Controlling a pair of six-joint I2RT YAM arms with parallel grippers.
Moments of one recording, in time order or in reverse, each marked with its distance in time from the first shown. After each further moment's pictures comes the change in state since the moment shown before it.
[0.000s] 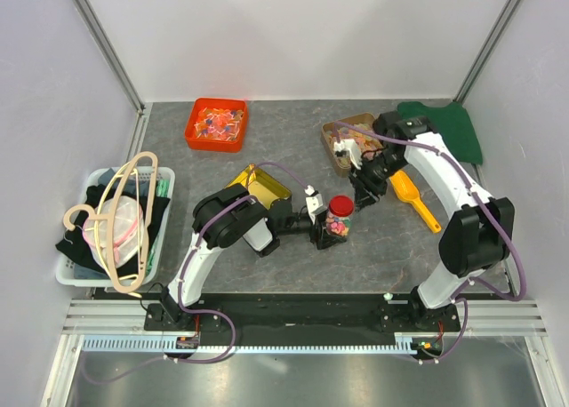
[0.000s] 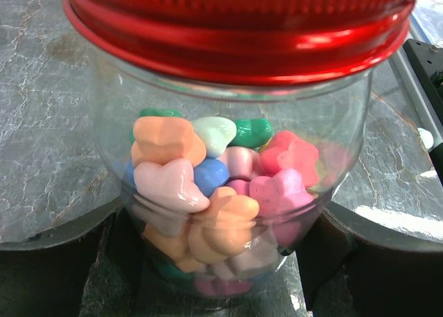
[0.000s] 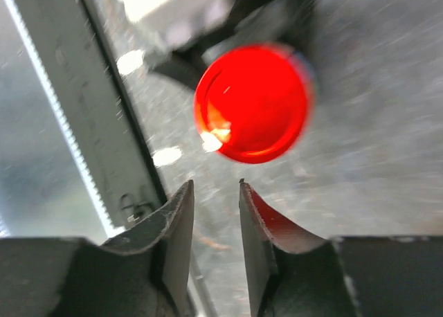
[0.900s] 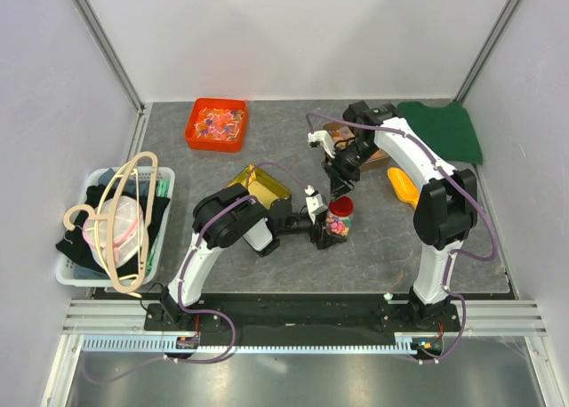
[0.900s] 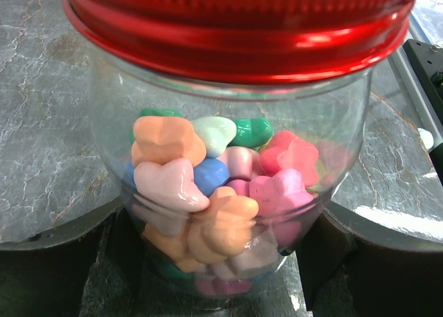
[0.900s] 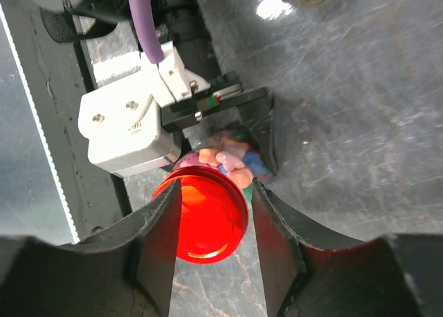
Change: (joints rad) left arm 0.000 0.000 0.001 0.000 0.000 0.000; right arm 0.105 0.266 0.293 0.027 -0.045 0.006
